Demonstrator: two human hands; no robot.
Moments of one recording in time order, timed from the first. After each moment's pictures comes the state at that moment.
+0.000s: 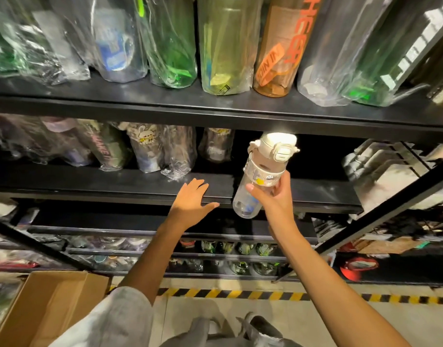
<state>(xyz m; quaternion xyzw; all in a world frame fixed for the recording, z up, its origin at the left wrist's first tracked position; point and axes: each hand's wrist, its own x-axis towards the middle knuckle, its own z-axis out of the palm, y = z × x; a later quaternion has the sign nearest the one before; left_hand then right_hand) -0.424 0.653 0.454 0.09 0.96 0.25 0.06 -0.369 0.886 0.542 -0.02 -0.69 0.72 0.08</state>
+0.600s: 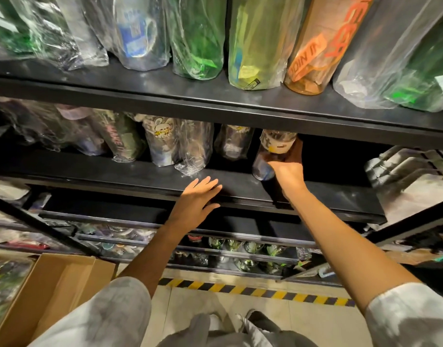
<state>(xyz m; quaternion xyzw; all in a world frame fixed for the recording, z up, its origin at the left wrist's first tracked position) -0.423 0.619 0.421 0.23 0.95 0.19 -0.11 -0.499 0.887 0.521 -0.18 -0.77 0.62 0.00</state>
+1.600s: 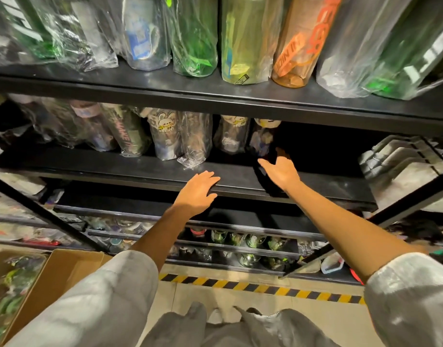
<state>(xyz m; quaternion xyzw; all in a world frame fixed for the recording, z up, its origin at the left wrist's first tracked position) -0.410 0.635 0.462 0.14 0.97 0.21 0.04 -0.472 0.902 0.528 -0.10 -0.93 0.33 -0.10</state>
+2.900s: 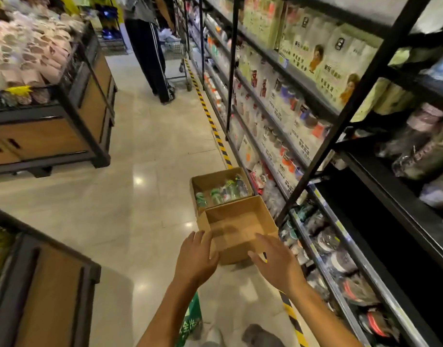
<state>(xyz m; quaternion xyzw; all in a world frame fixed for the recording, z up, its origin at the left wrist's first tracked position) 0.158 0.340 0.462 -0.56 0.80 0.22 -0.03 -0.065 0.414 0.468 0.61 -0.75 0.09 -0.24</state>
